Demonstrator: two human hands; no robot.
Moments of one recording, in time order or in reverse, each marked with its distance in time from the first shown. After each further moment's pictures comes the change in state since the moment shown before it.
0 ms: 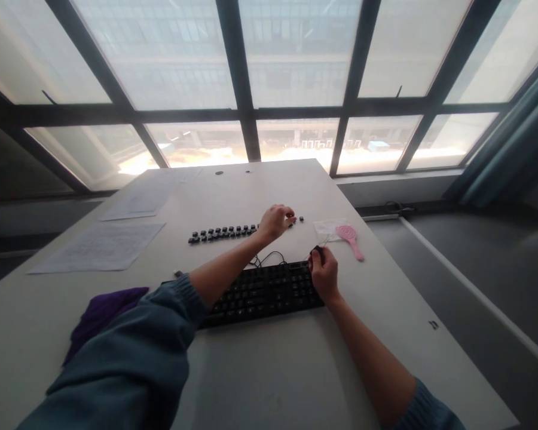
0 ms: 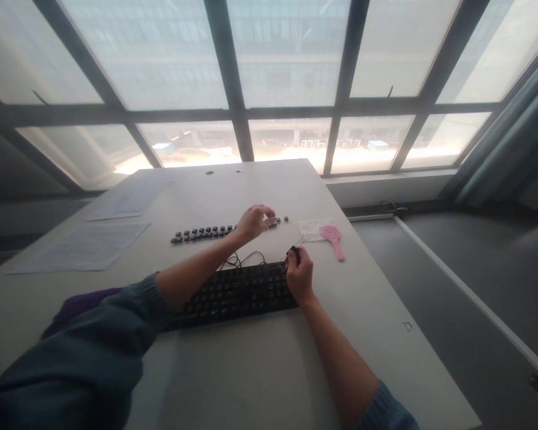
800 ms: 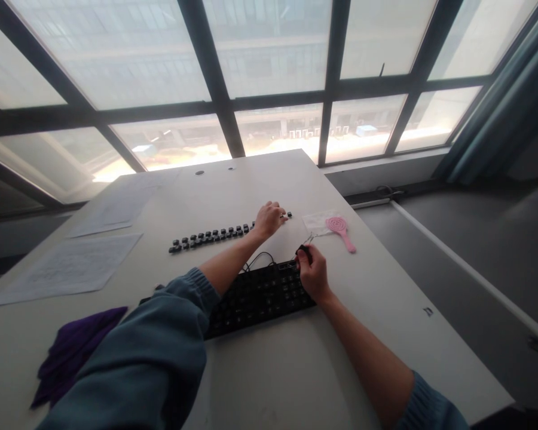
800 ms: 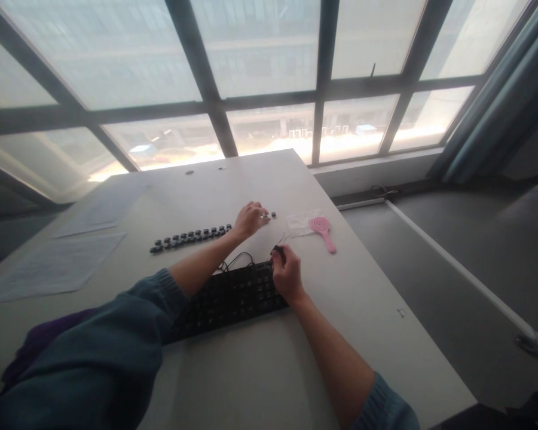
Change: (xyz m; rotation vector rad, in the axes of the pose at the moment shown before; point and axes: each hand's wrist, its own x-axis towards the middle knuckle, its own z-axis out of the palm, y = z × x) left_hand 0.033 -0.018 0.053 0.171 -0.108 0.070; right_hand -0.001 0.005 0.001 0.025 -0.040 -0.014
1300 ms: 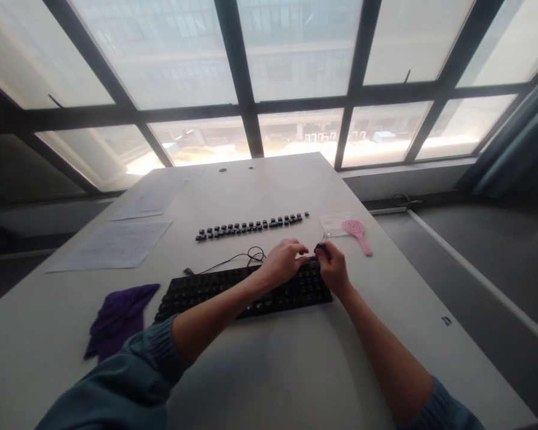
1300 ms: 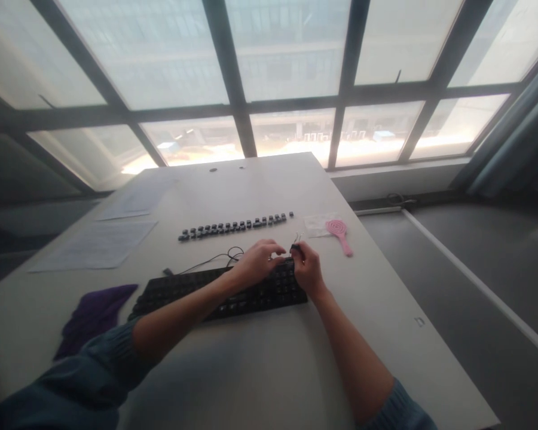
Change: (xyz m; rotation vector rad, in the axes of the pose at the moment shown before) left_hand -0.139 0.066 -0.051 -0.358 -0.067 0.016; right_hand 0.007 -0.003 -0.016 -0.106 -0.130 -0.109
